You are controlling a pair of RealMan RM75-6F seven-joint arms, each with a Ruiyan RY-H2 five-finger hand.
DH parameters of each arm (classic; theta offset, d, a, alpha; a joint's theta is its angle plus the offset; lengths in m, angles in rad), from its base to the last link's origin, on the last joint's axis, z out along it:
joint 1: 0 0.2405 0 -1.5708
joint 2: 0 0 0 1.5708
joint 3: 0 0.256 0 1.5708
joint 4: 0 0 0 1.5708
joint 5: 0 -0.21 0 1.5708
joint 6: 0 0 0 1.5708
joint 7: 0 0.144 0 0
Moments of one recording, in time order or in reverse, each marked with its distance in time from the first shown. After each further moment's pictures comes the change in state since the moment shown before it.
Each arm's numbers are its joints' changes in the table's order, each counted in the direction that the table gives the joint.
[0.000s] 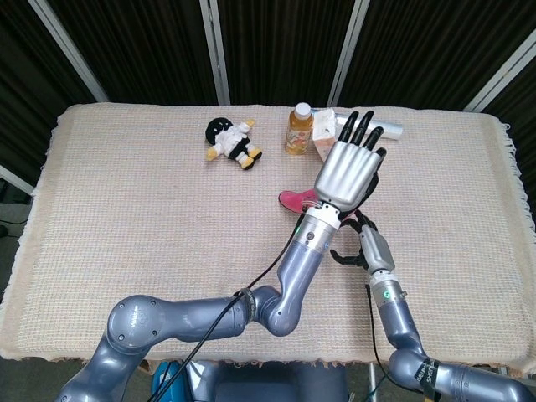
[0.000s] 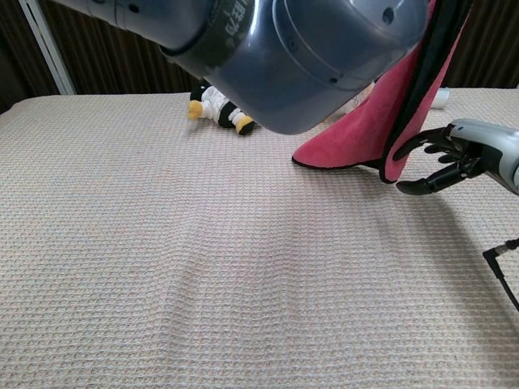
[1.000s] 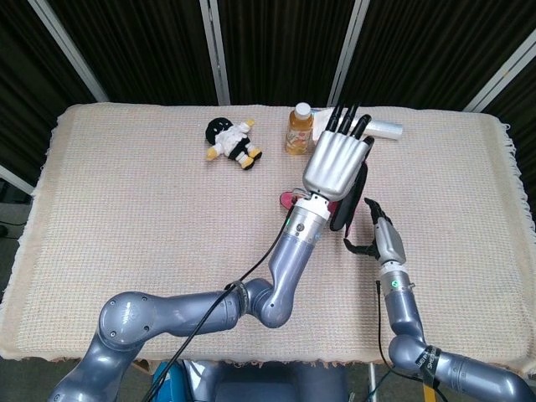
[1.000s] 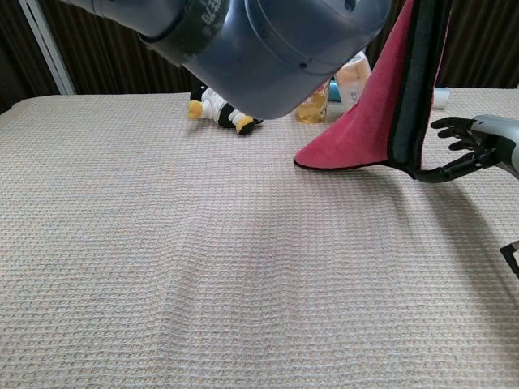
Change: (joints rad) left arm 0.036 0.039 0.006 0.020 -0.015 0.019 0.012; right arm 0.015 -0.009 0.052 -0.067 -0.122 0.002 0.003
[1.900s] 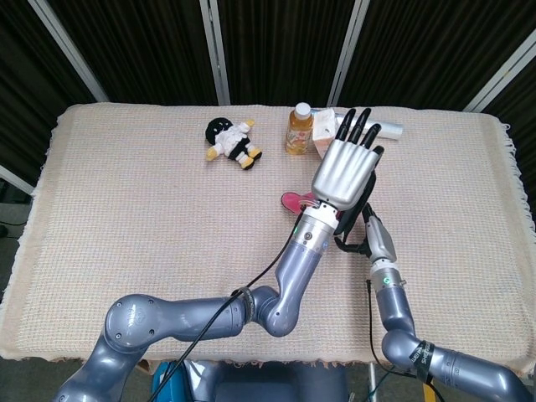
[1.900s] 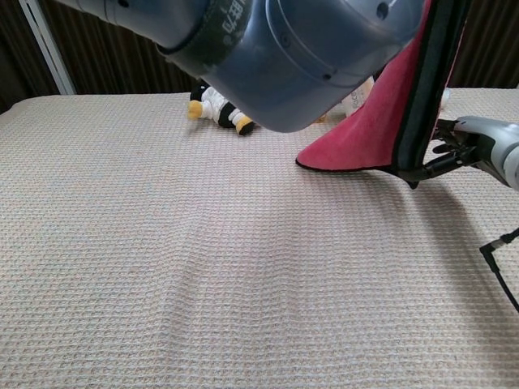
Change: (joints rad) left arm -0.025 -0.023 -0.004 0.013 0.009 0.010 0.015; right arm 0.036 -0.025 0.031 0.001 -0.073 -0.016 -0.011
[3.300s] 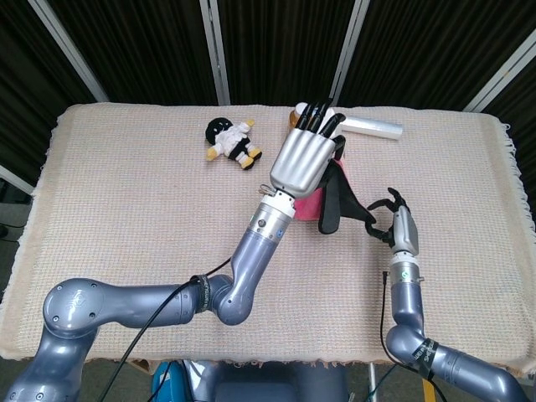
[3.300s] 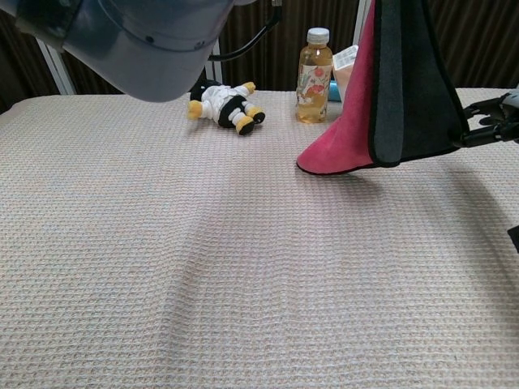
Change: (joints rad) left arm 0.215 0.202 0.081 0.276 -0.042 -0.006 -0.084; right arm -0.057 -0.039 0.057 -0.110 0.097 0.097 0.104
